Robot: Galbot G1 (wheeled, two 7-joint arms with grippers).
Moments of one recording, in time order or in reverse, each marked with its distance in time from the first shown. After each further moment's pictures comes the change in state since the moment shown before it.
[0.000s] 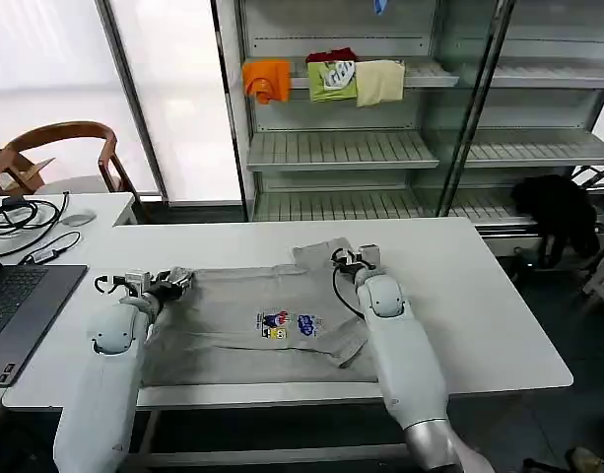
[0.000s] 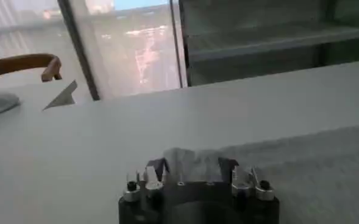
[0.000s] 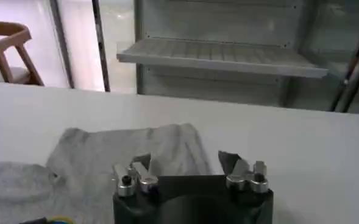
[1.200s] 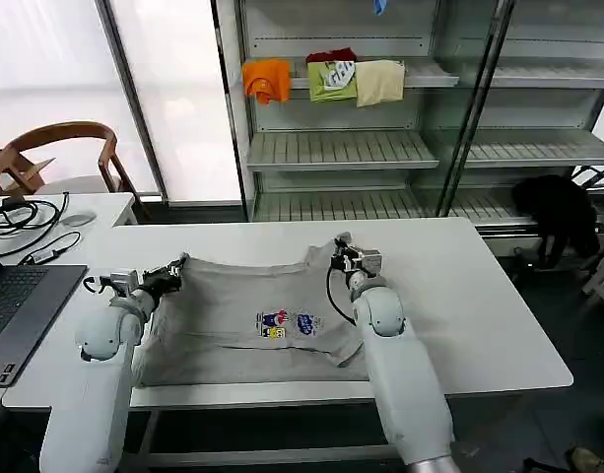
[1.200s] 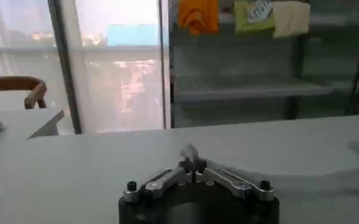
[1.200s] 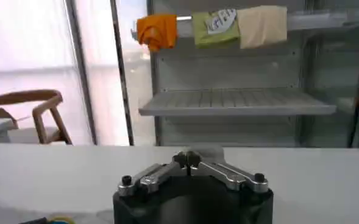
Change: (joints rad) left arm 0.130 0.034 -0.046 -0.228 -0.218 -0.080 0.017; right arm -0.250 0.000 -0.037 0.465 0.172 0.063 0.055
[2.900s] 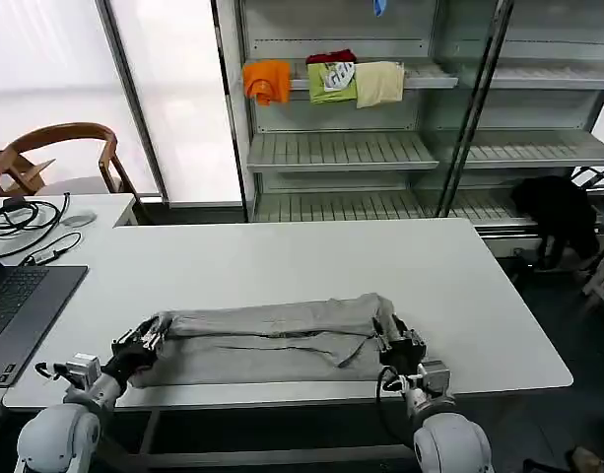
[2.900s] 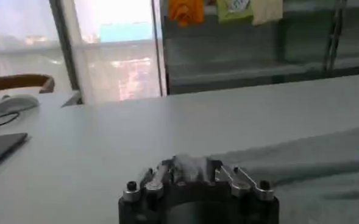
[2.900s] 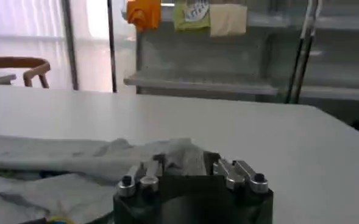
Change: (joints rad) left arm 0.505 -0.014 -0.153 -0.378 0.061 -0.046 -0.015; right arm -0.572 -0.125 0.127 0.523 -0.093 0.015 0.000
